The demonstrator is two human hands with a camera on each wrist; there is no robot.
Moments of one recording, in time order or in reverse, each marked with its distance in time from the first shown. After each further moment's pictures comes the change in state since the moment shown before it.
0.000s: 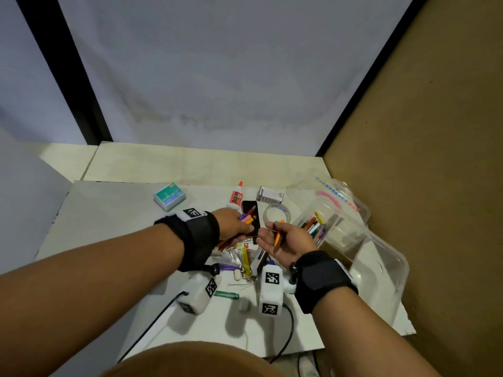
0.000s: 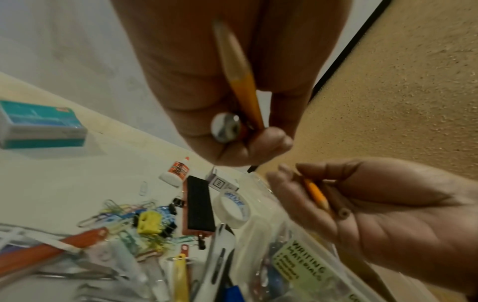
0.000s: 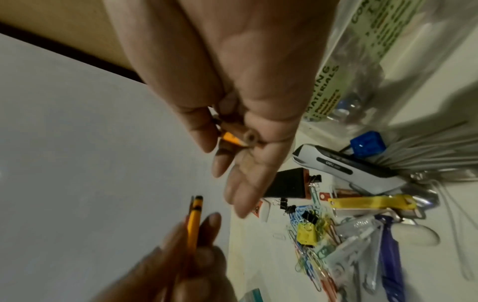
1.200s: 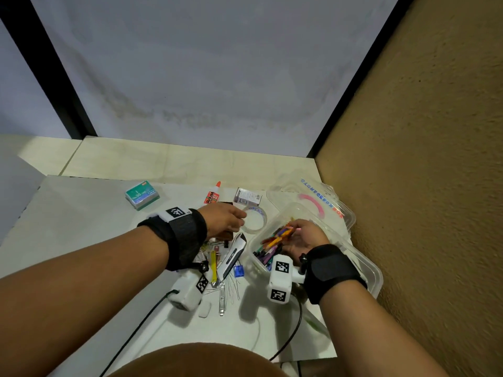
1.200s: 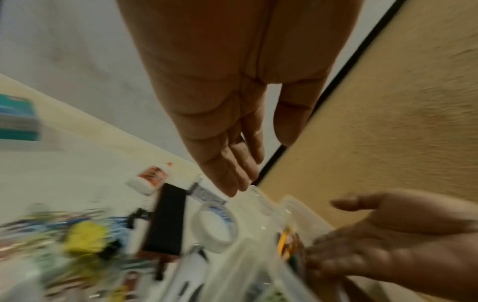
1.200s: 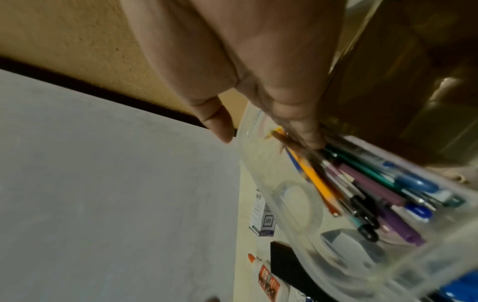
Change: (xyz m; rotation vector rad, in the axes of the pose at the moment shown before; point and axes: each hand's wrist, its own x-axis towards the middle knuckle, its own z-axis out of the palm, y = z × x) left_hand 0.030 0.051 0.042 -0.269 0.040 0.039; right_hand 0.034 -0.073 -0.085 -0.154 0.242 -0.016
